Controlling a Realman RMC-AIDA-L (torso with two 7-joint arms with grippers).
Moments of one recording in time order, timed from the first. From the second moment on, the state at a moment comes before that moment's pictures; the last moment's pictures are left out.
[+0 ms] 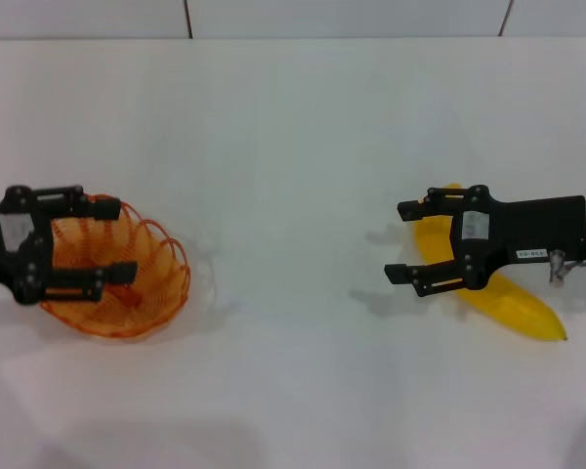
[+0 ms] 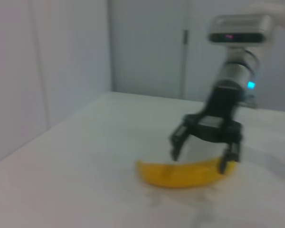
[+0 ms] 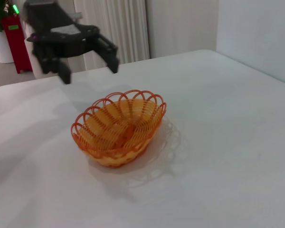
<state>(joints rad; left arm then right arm) -0.44 -1.93 0.80 0.80 1.93 1.75 -1.28 0.48 2.02 -0.98 -0.70 -1.93 -1.47 1.28</state>
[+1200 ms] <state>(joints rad) -0.60 -1.85 0.78 0.91 2.30 1.51 -2.01 0.48 2.02 -0.98 -0.70 -1.93 -1.47 1.29</state>
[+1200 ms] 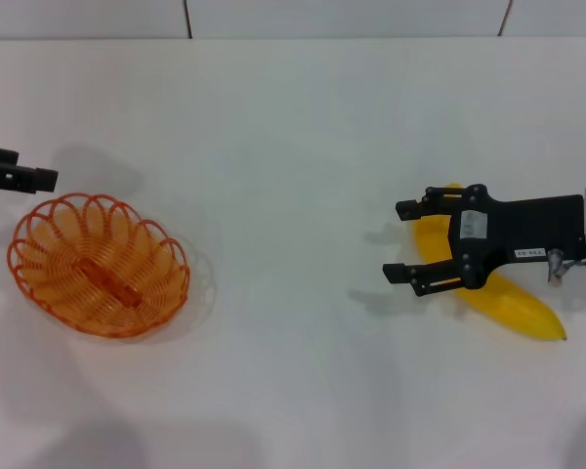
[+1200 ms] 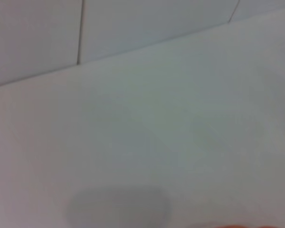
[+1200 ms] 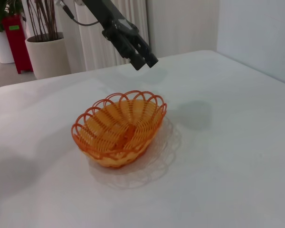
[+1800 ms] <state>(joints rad) -0.64 -1.90 0.79 0.89 2.50 1.43 -2.03 0.49 2.02 -0.98 -0.70 -1.93 -1.47 1.29</state>
